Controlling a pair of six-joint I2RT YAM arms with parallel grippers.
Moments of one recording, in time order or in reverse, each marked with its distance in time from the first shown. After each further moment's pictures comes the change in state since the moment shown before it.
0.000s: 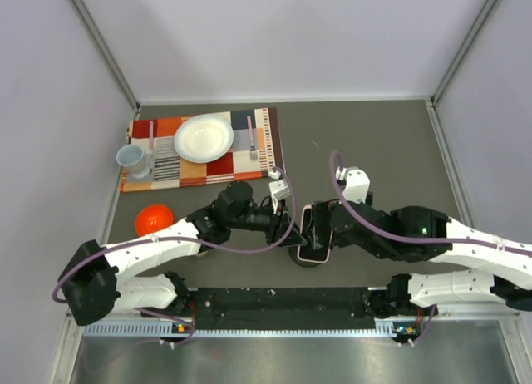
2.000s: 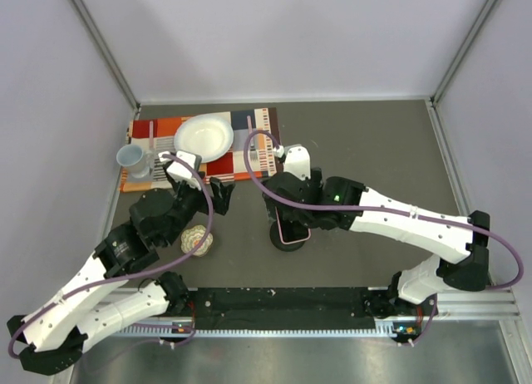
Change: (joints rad) left arm 0.018 -0.544 0.259 -0.665 -1.091 0.238; right arm -0.111 0.485 0.310 0.078 0.023 -0.133
